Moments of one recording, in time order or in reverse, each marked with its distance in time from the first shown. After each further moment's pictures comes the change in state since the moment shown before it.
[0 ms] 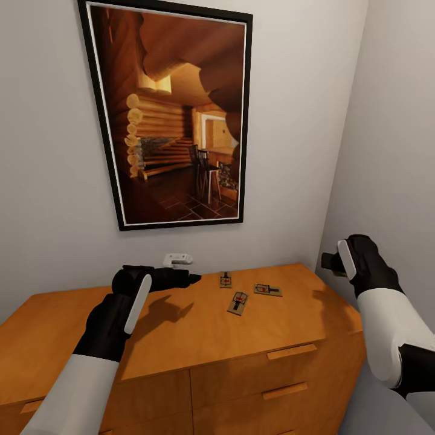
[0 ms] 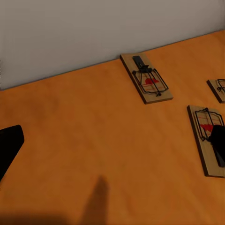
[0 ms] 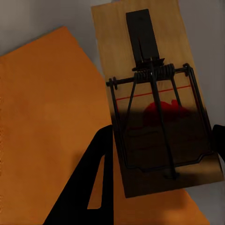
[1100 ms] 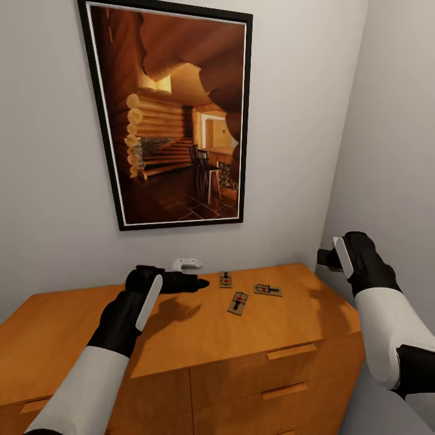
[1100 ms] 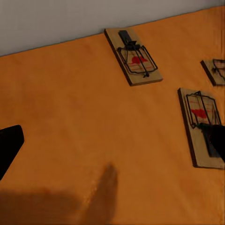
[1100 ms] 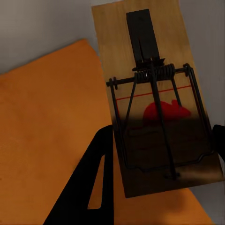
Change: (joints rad) left arm -0.034 -0.034 -0.032 0.114 0.039 0.010 0.036; right arm -0.001 0.008 0.038 -0.032 0.001 0.000 0.039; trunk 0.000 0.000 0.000
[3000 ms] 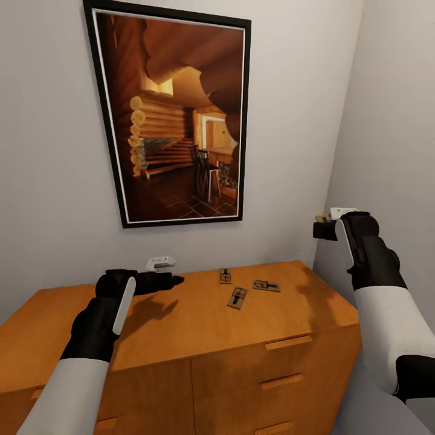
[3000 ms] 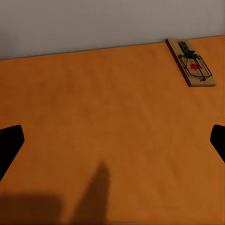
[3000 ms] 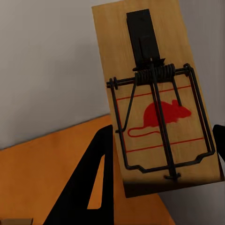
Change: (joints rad) left arm 0.052 0.053 0.174 -0.093 -0.107 0.002 -0.056; right arm 0.004 0.011 0.118 -0.291 -0.002 0.000 0.051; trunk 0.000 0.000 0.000
